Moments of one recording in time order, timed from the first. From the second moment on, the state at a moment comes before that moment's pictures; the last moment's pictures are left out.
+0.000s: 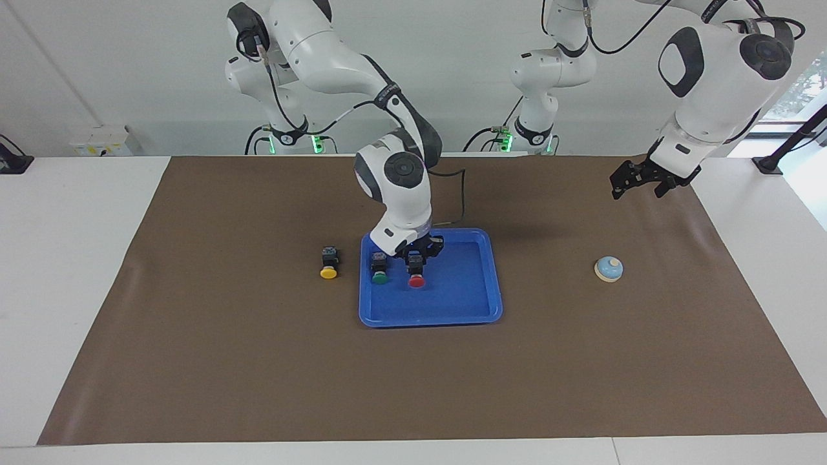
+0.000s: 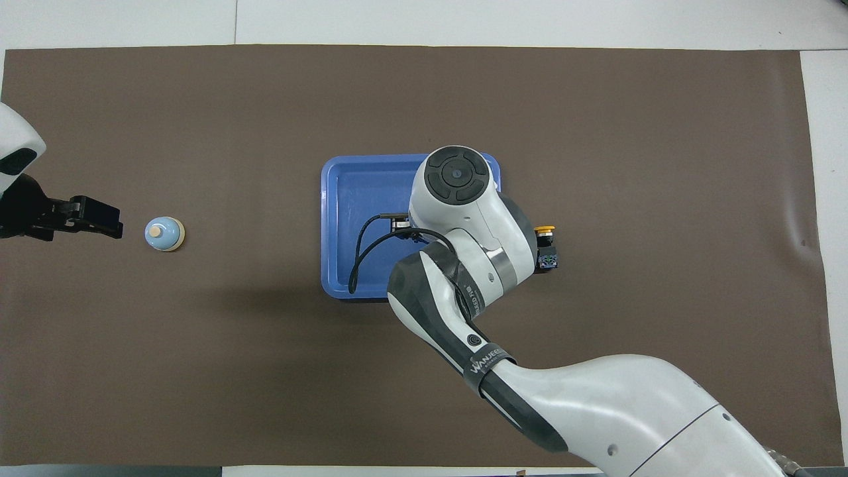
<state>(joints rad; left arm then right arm) 0.04 -0.01 -0.06 -1.76 0.01 1.64 0.02 0.49 0.50 0.11 -1.65 0.05 2.13 0.60</state>
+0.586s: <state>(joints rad) 0.04 -0.01 -0.06 -1.76 0.01 1.64 0.02 0.52 0.49 0.12 -1.70 0.05 2.14 0.60</state>
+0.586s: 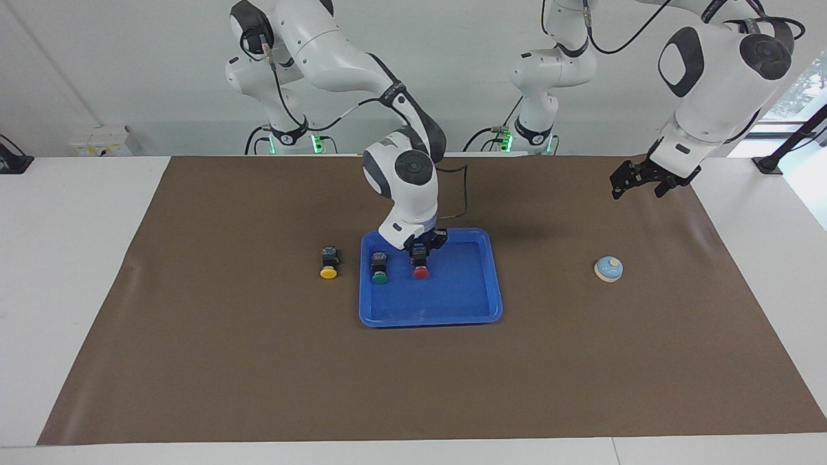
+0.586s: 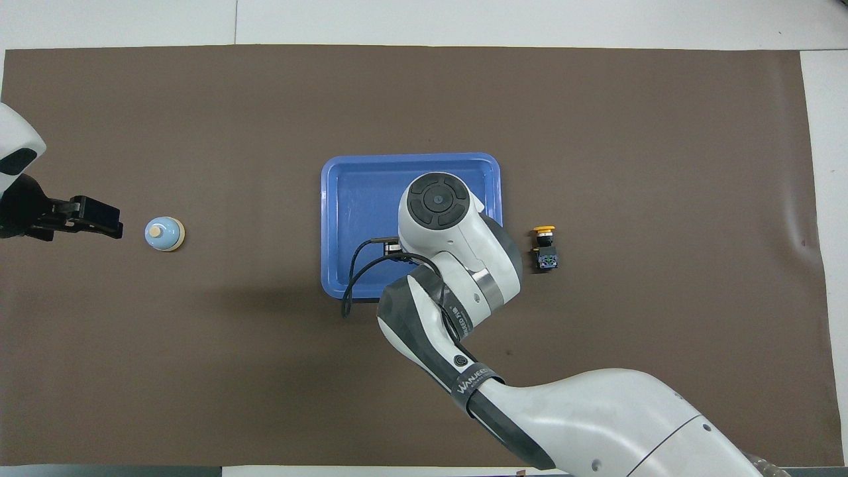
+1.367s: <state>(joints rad) 0.04 -0.01 -0.06 -1.76 0.01 1.64 0.02 0.36 0.34 0.10 -1.71 0.05 1.99 0.43</state>
